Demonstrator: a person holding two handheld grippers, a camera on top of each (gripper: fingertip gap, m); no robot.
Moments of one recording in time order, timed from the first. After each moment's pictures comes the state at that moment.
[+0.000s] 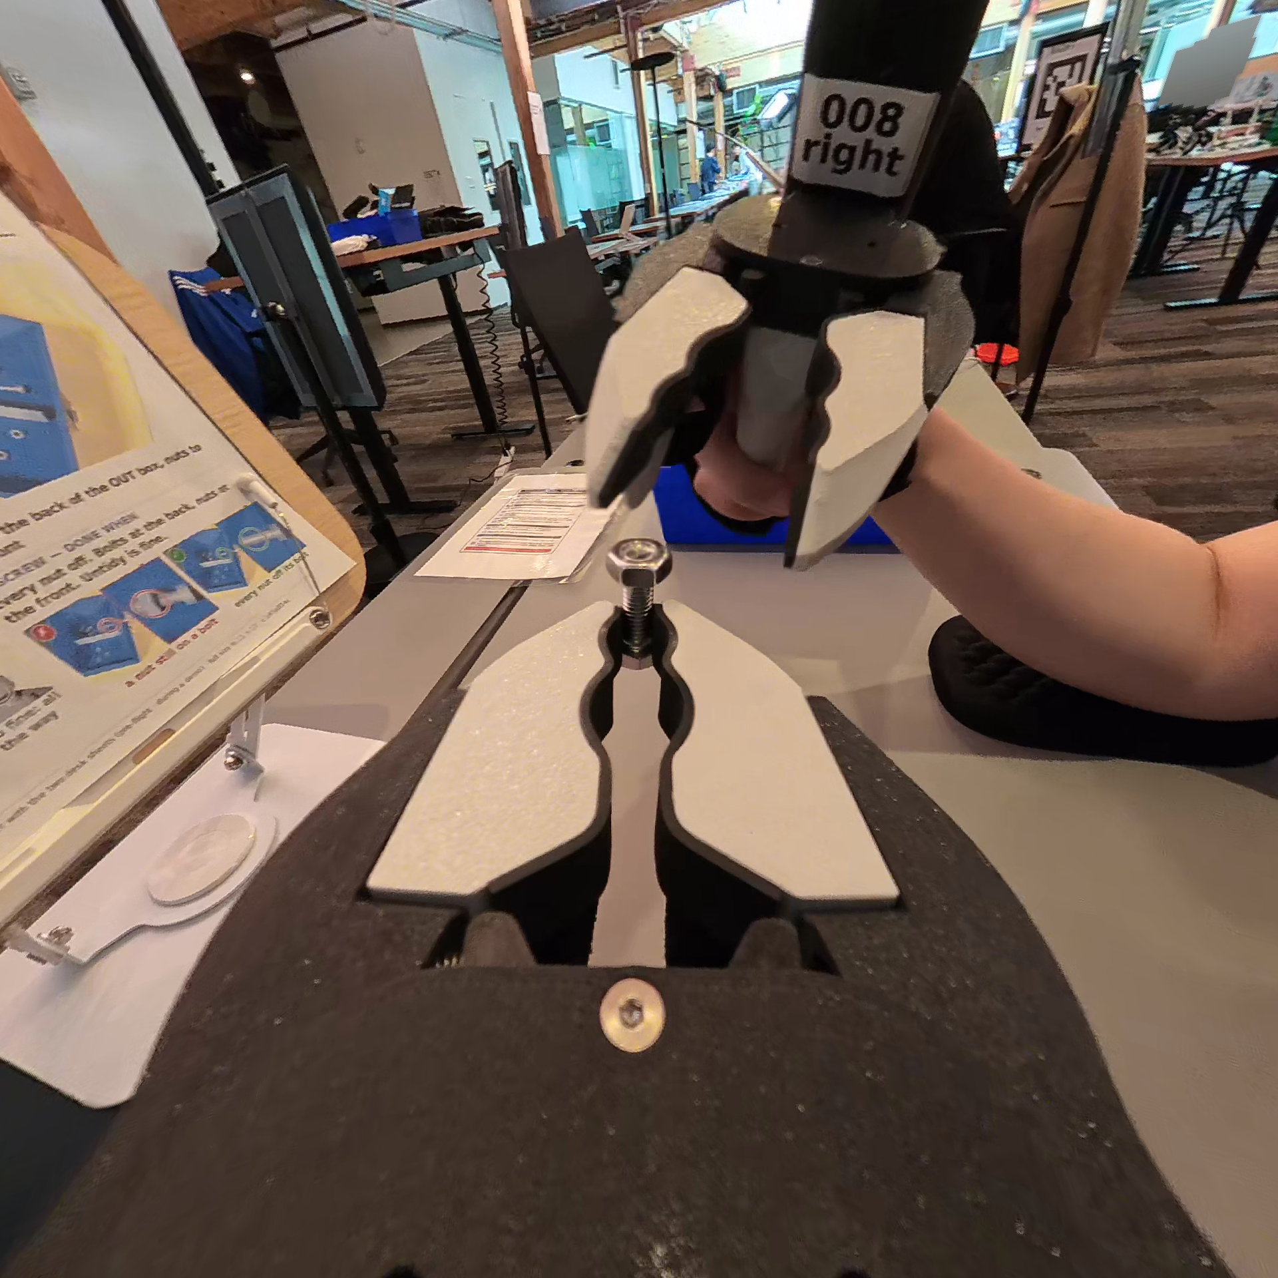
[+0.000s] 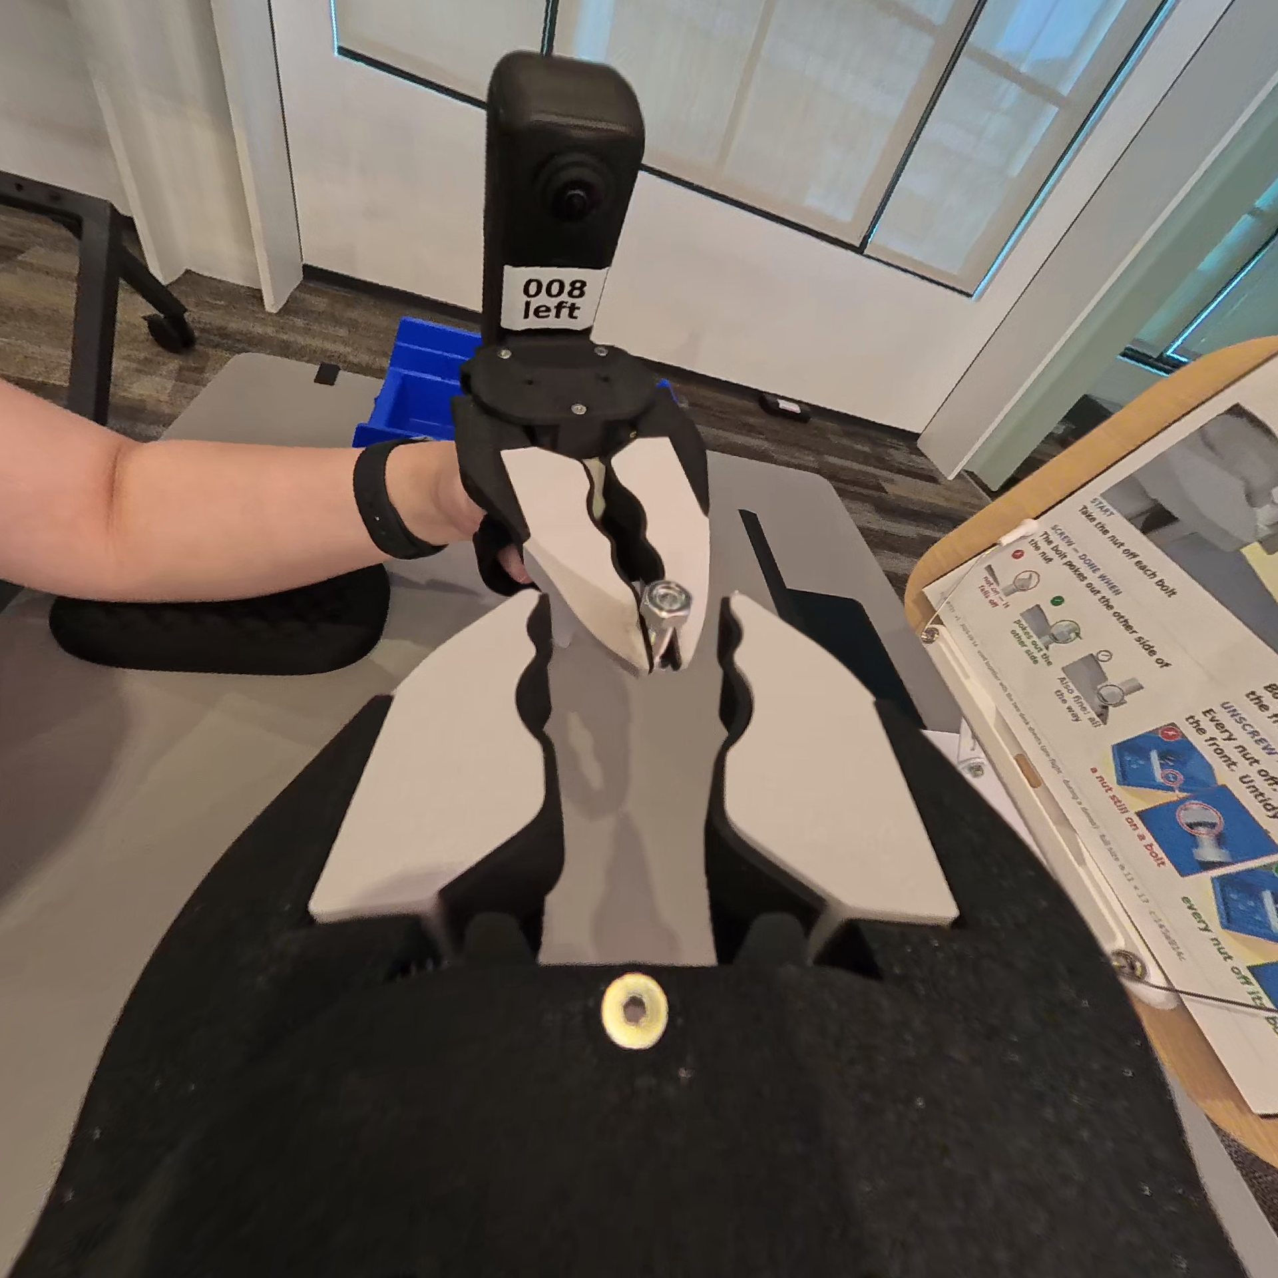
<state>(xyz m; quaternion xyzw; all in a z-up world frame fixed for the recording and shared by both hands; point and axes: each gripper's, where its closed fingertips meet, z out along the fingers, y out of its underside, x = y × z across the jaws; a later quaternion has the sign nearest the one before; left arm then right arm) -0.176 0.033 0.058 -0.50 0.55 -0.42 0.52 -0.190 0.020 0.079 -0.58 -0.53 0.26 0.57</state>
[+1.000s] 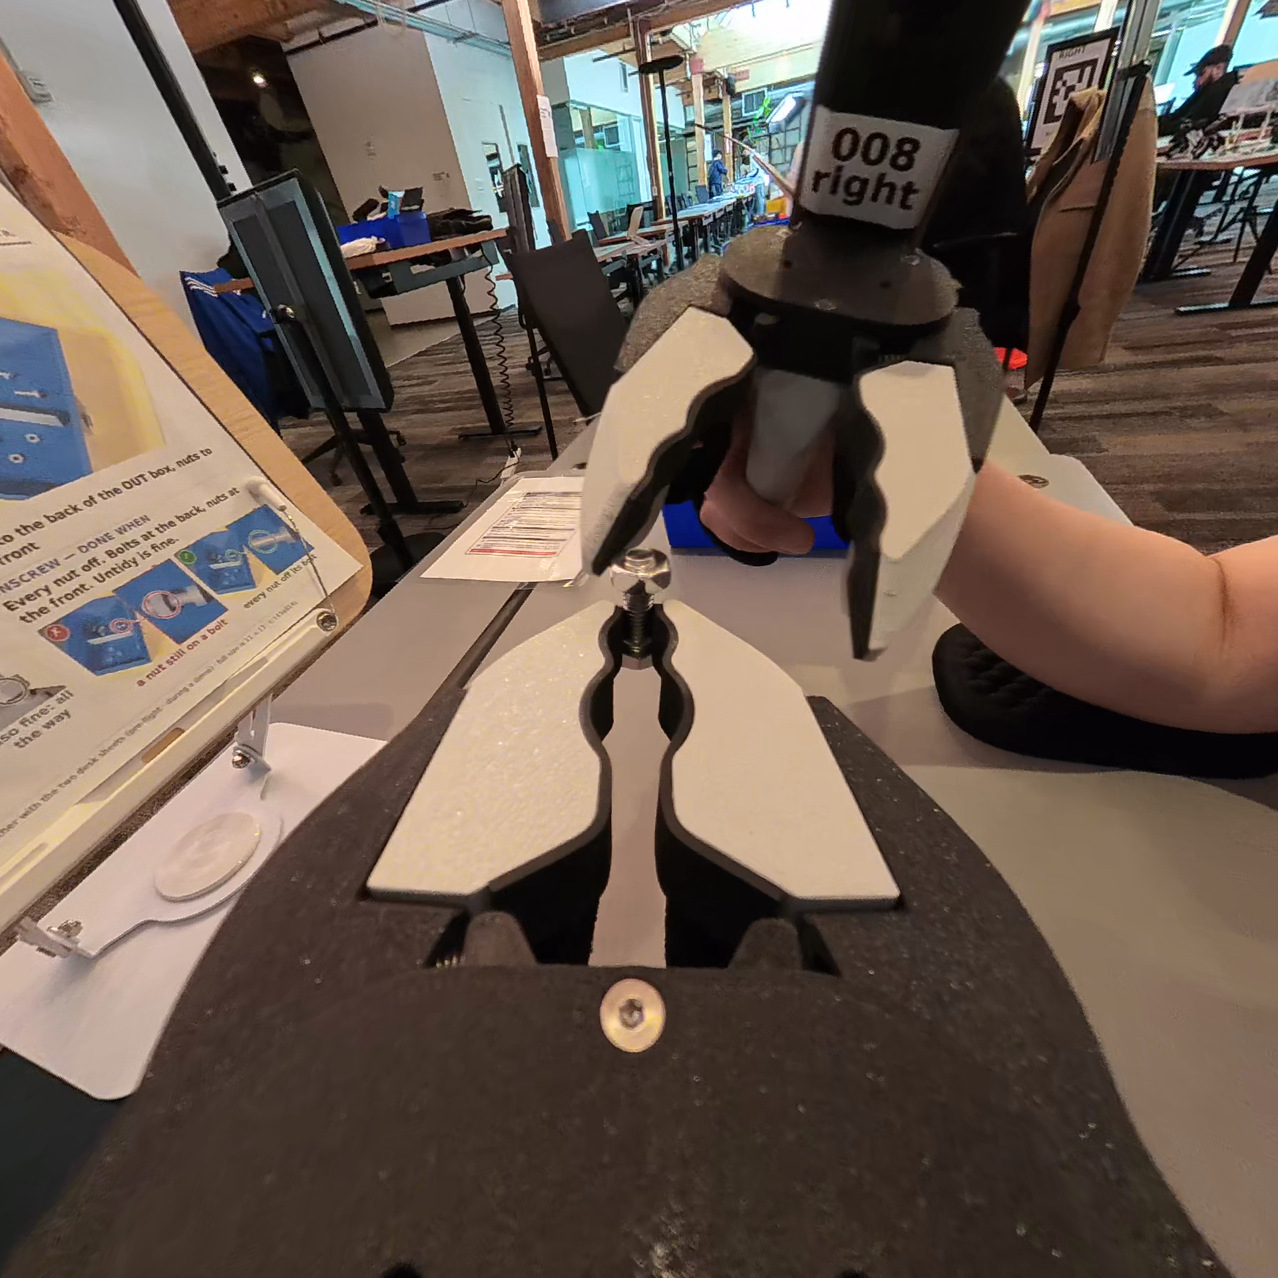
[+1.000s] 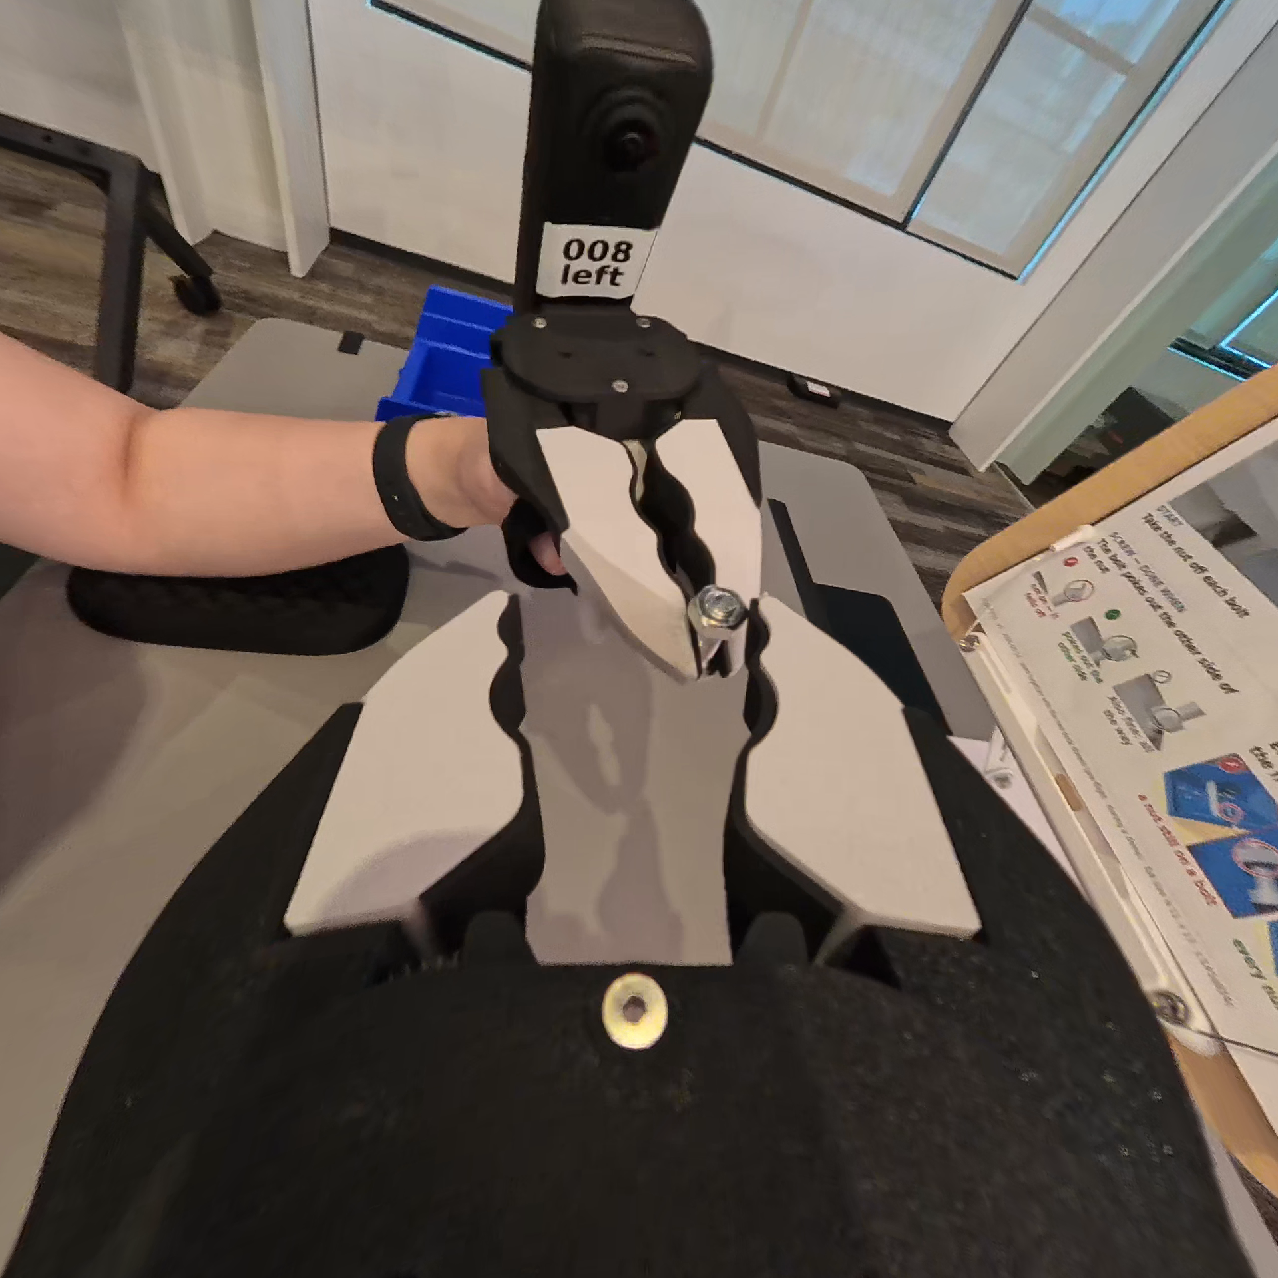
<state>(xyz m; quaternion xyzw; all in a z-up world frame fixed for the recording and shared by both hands) -0.177 0.035 0.061 -0.50 0.54 -0.42 0.52 -0.203 0.016 0.069 -0.58 -0.55 0.26 0.55</state>
